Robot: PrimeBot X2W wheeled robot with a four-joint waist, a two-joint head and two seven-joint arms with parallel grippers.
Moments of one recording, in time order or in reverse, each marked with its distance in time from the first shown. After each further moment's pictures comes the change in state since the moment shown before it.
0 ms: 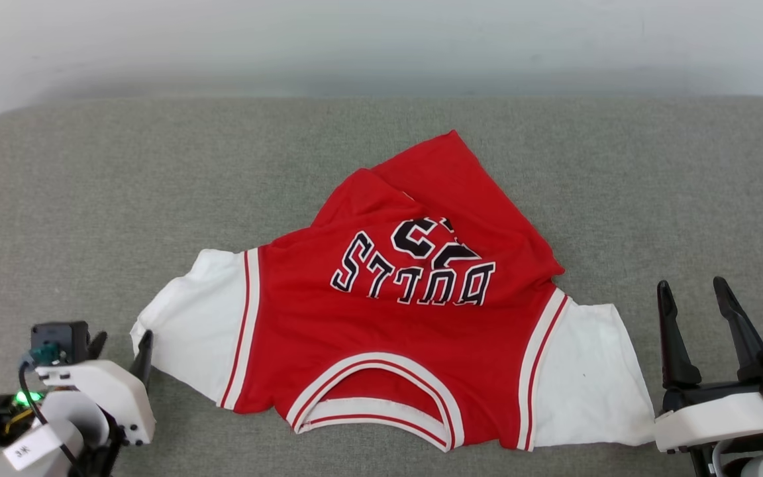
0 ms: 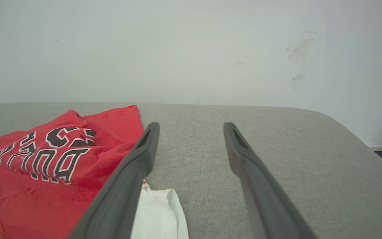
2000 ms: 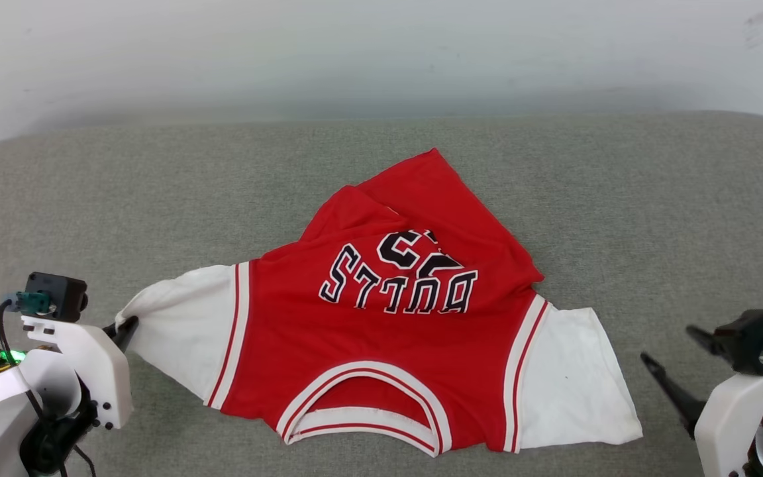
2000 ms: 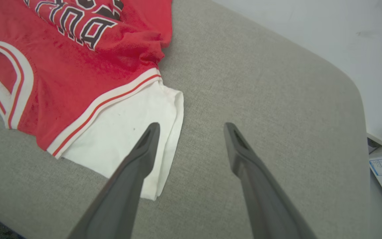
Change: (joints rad) left arm -0.074 0.192 -0.068 -0.230 -0.042 -0.093 0.294; right arm 0.030 -0.477 0.283 -0.276 0.243 0.000 0.704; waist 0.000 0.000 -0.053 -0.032
